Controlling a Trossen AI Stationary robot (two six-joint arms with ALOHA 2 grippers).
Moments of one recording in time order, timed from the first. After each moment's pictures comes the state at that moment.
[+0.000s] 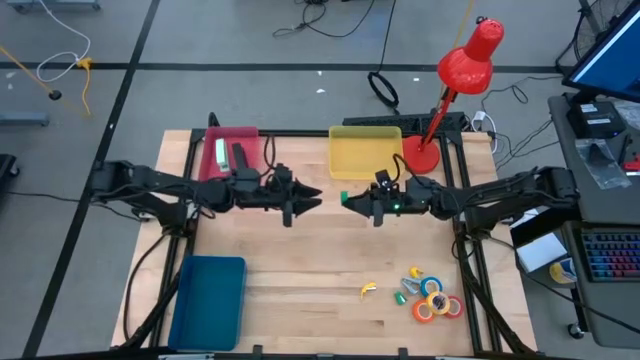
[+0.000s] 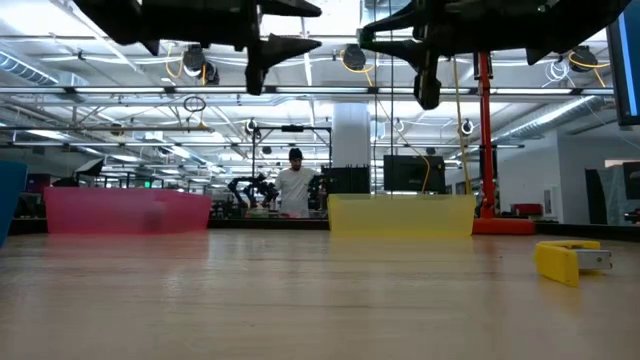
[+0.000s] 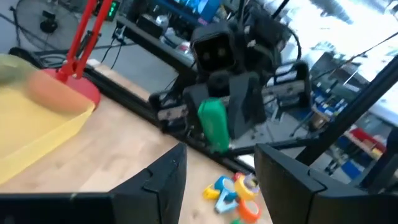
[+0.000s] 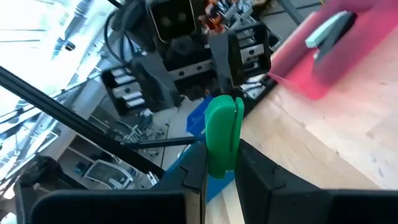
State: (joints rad) left arm 0.05 1.38 0.72 0.66 0.03 -0.56; right arm -0.01 1.25 0.59 0.64 0.00 0.88
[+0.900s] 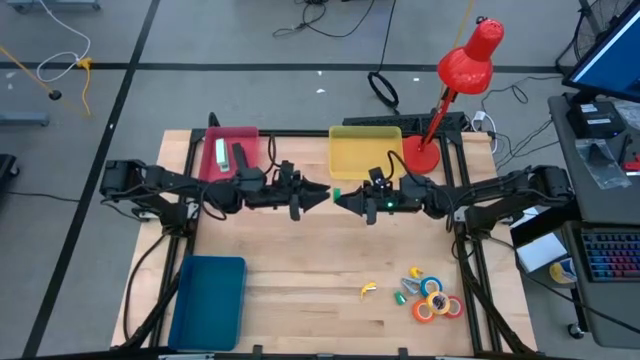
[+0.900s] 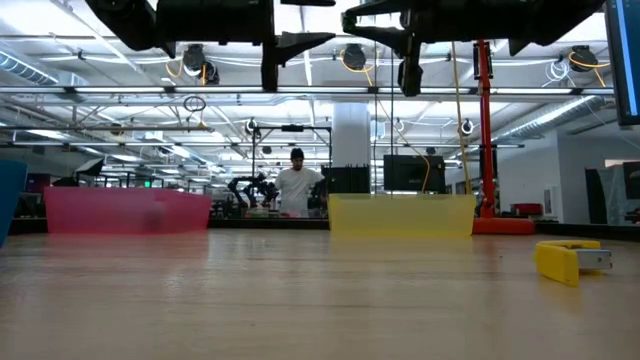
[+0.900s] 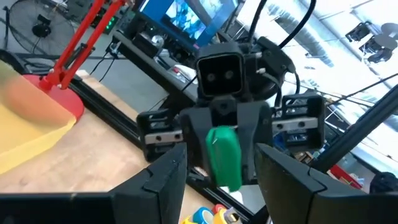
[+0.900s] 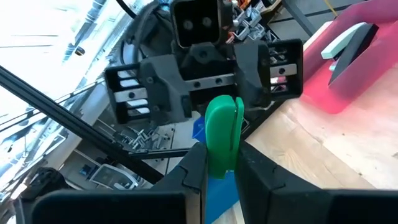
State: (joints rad) left arm 0.05 1.47 0.76 0.81 -0.01 -0.68; right arm -0.01 1.31 0.68 0.65 0.00 0.87
